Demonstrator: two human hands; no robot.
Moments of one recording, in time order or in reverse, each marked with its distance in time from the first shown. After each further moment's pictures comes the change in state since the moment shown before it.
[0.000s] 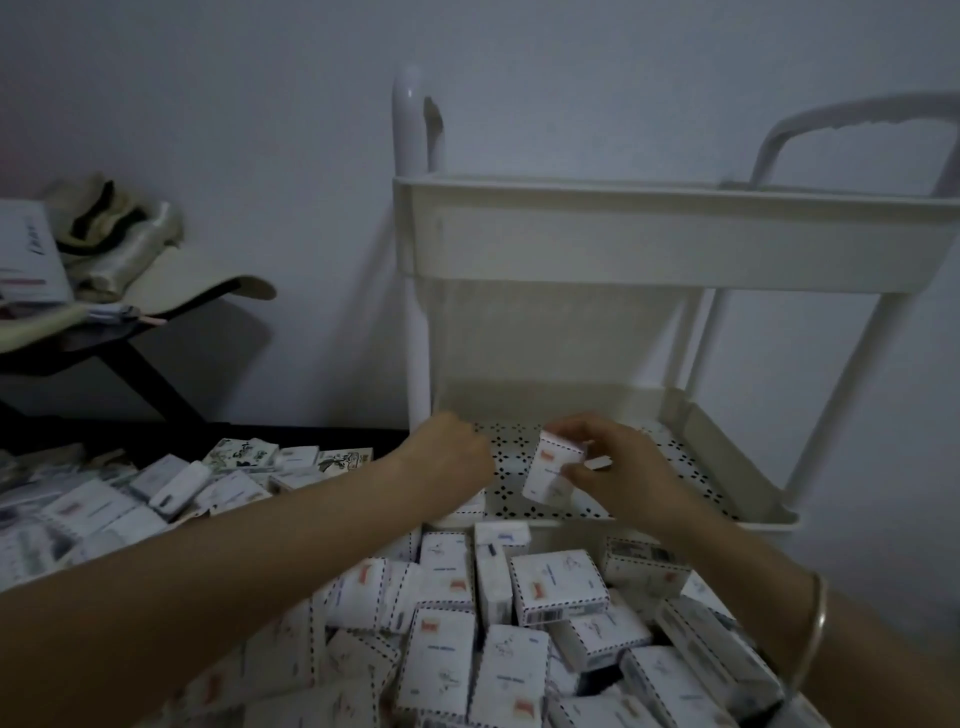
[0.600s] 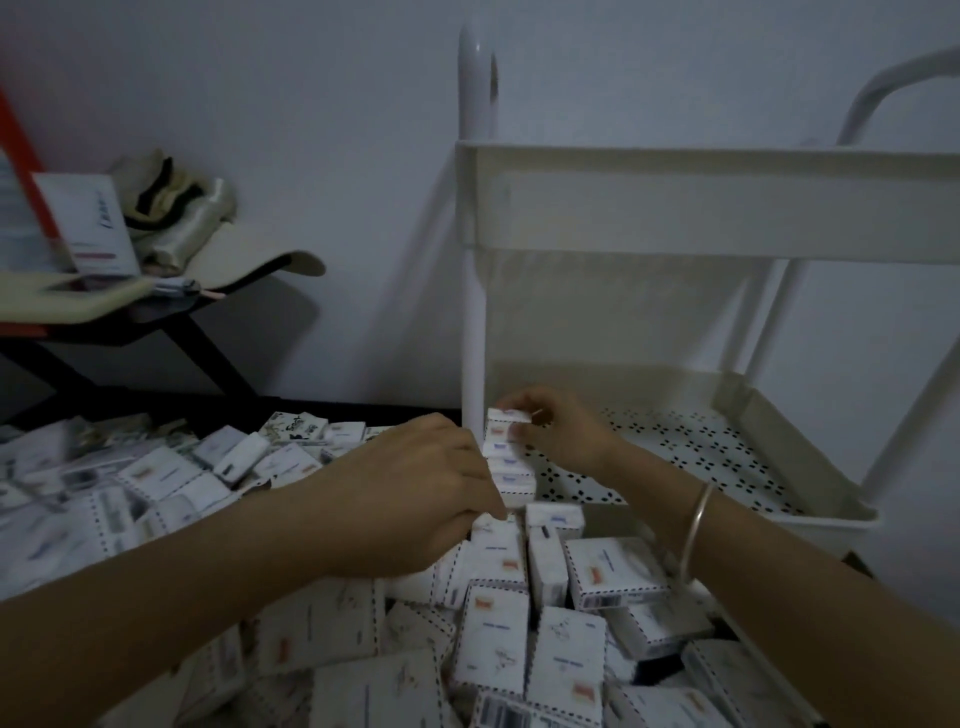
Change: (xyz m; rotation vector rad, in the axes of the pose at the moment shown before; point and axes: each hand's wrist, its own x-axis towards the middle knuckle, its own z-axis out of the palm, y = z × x) left_hand -0.107 -0.012 0.000 -0.563 0.362 0.085; right_hand 0.075 -0.017 0.080 0.050 -0.212 -0.006
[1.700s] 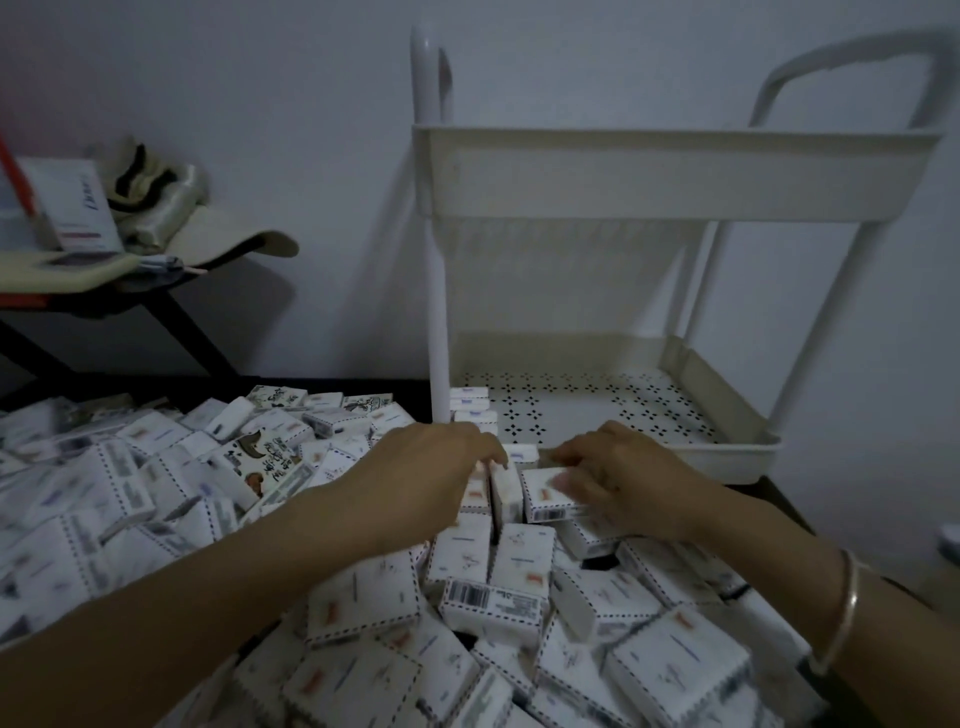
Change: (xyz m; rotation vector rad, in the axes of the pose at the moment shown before) left_hand 0.007 0.049 0.024 -0.208 -0.067 -0.343; right_hand -0.154 -0.001 -0.043 -0.636 -0.099 -0.121
